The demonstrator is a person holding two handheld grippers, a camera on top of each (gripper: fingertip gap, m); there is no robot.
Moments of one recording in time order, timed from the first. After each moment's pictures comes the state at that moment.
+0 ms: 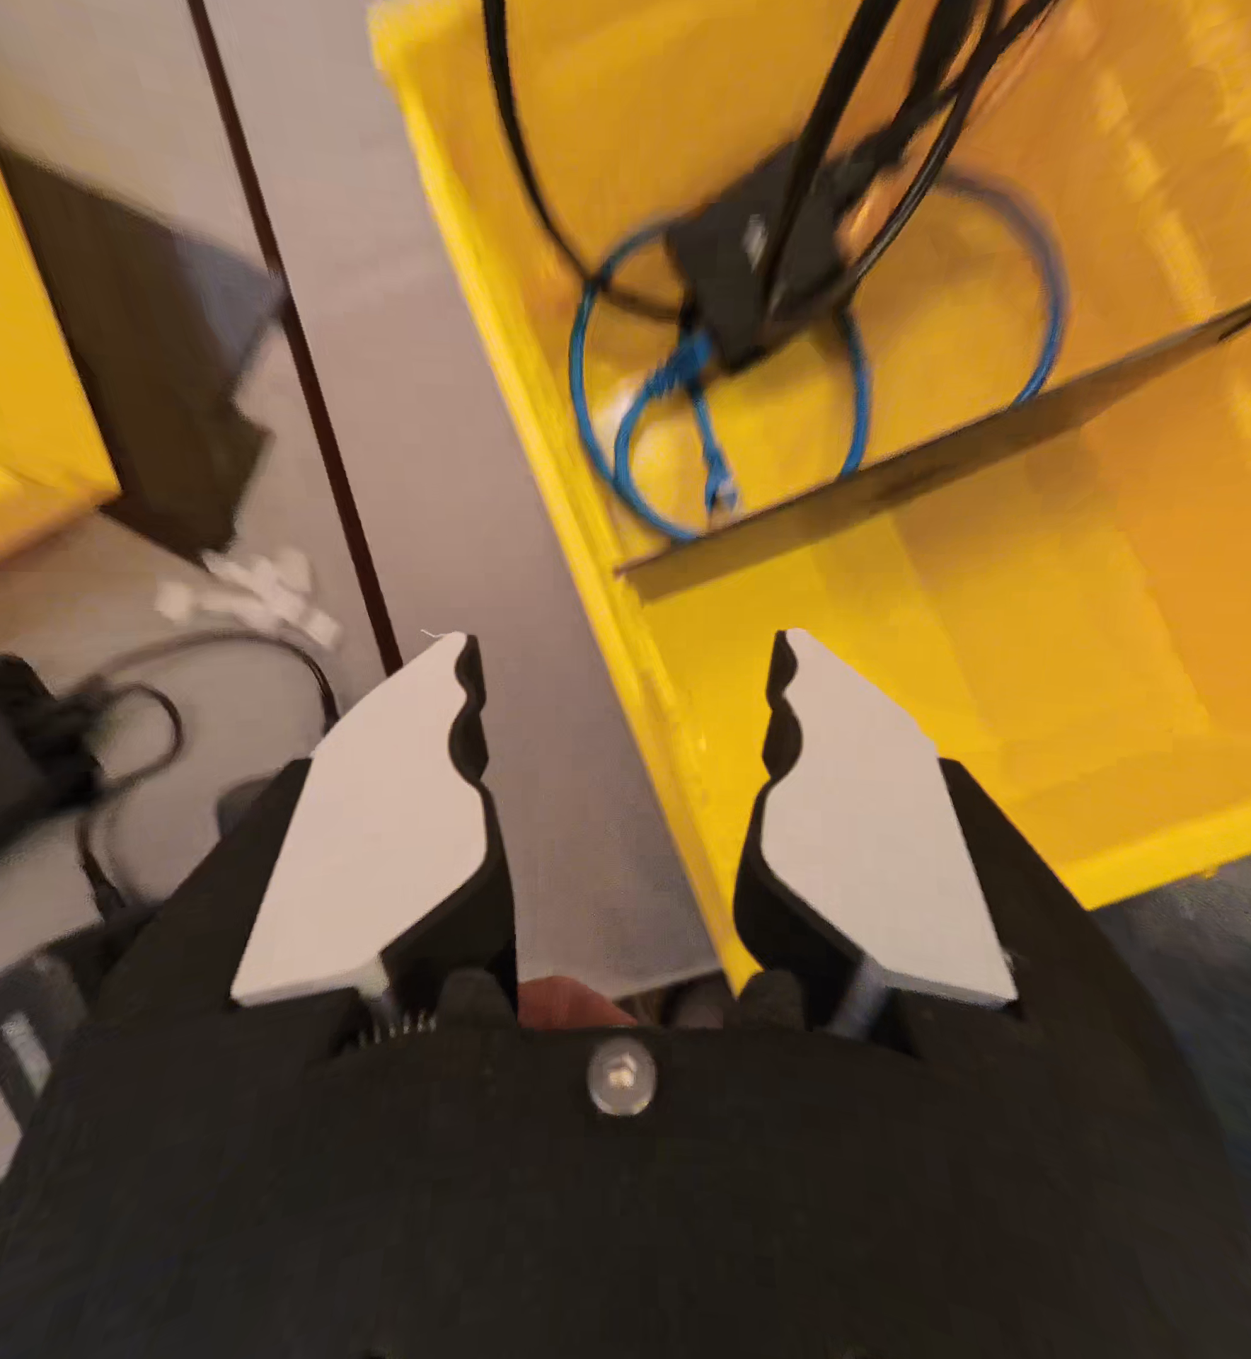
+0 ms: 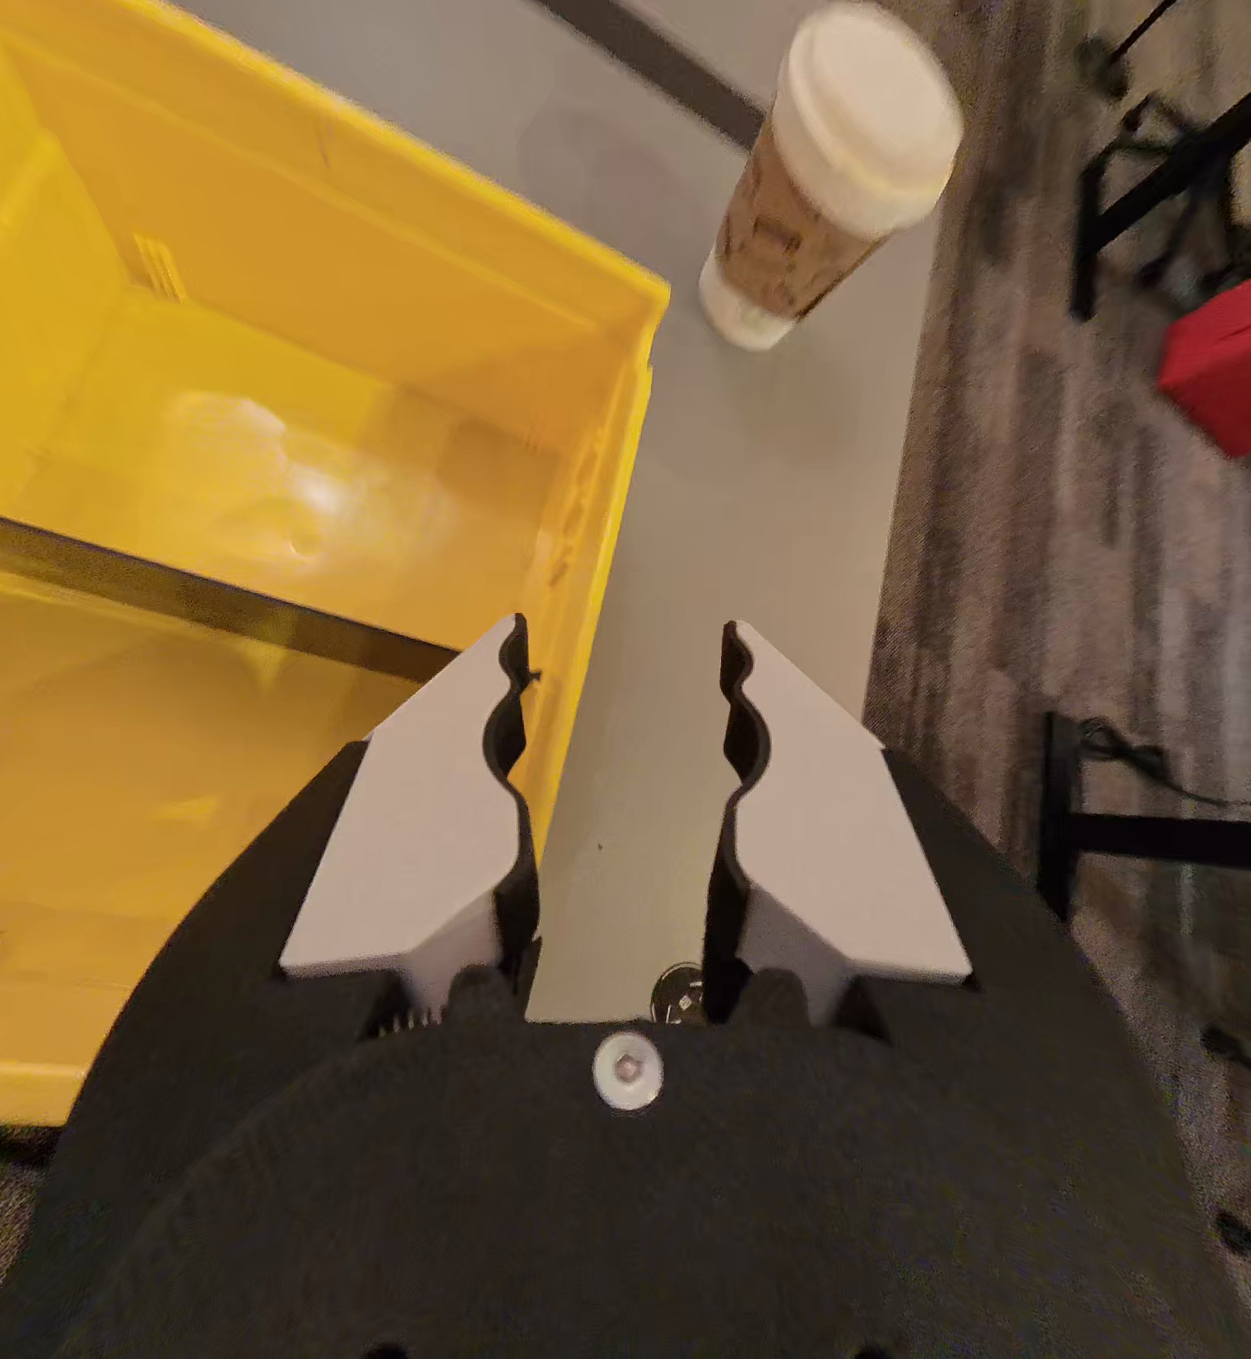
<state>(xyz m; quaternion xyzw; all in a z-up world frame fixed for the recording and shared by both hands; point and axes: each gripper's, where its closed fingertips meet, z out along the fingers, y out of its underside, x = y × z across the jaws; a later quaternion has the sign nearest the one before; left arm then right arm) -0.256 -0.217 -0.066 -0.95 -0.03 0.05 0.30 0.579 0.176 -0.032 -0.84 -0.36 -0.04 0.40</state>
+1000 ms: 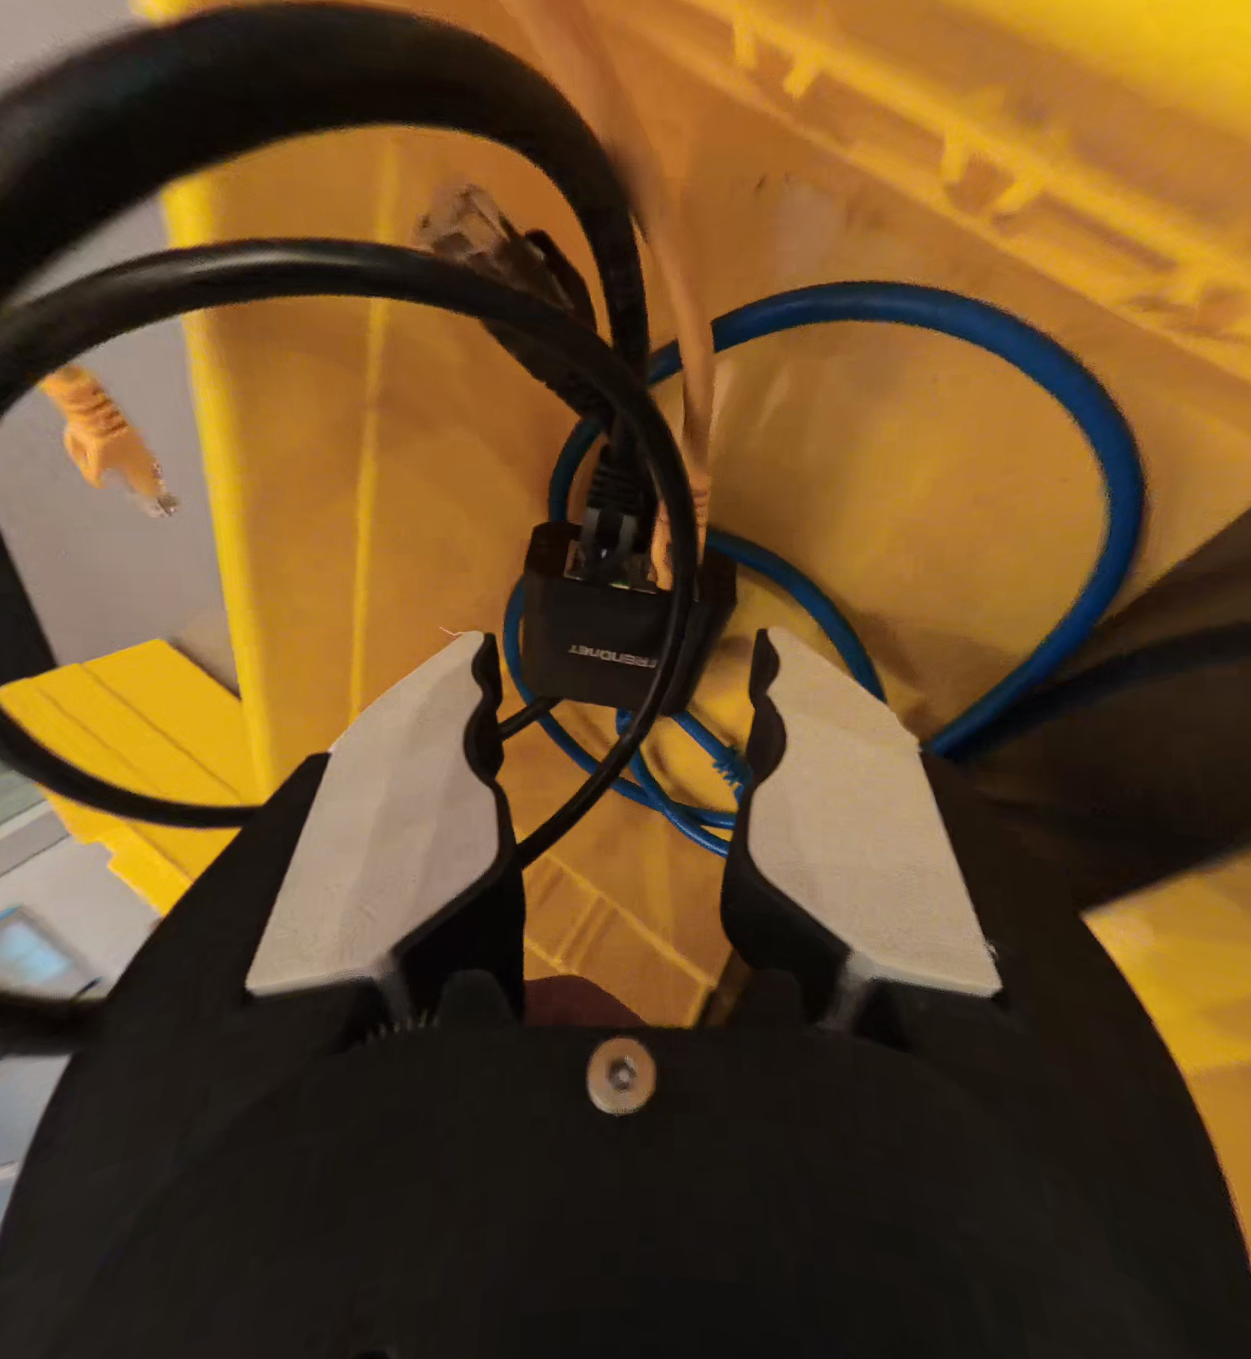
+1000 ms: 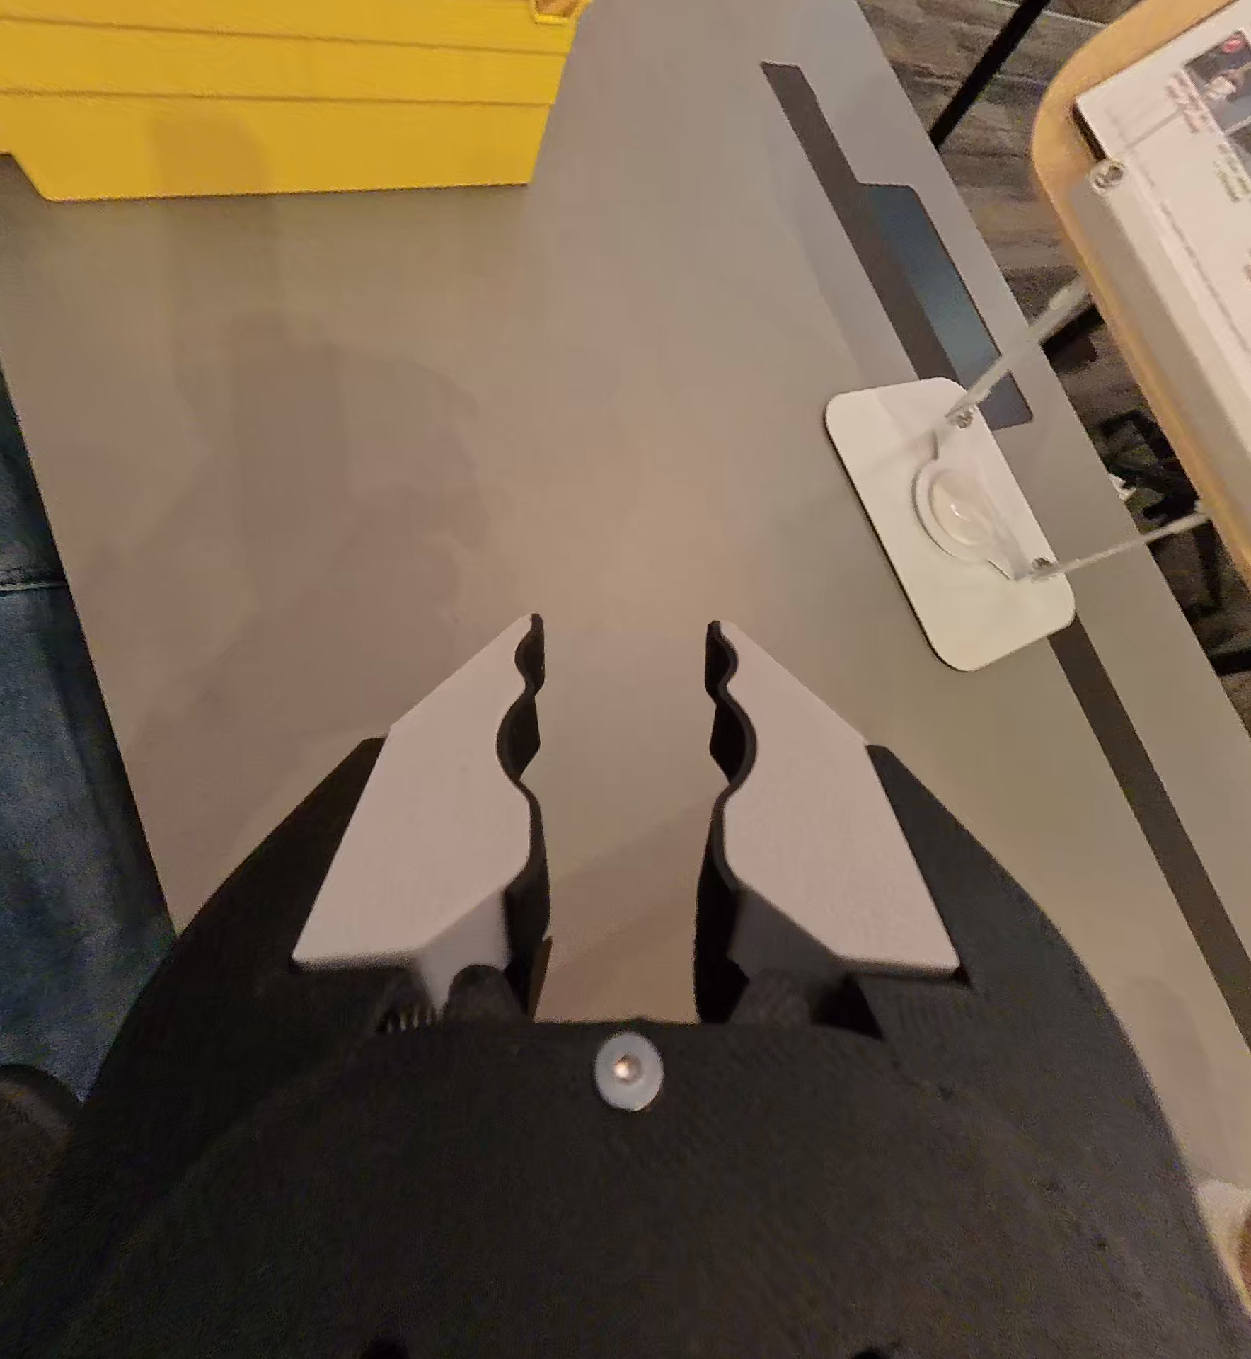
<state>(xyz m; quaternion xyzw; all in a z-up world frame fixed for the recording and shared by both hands) -0.215 -0.081 -0.121 -0.91 0.32 0.23 0.06 0.211 0.004 -0.003 -0.60 -0.68 0.17 0.39</state>
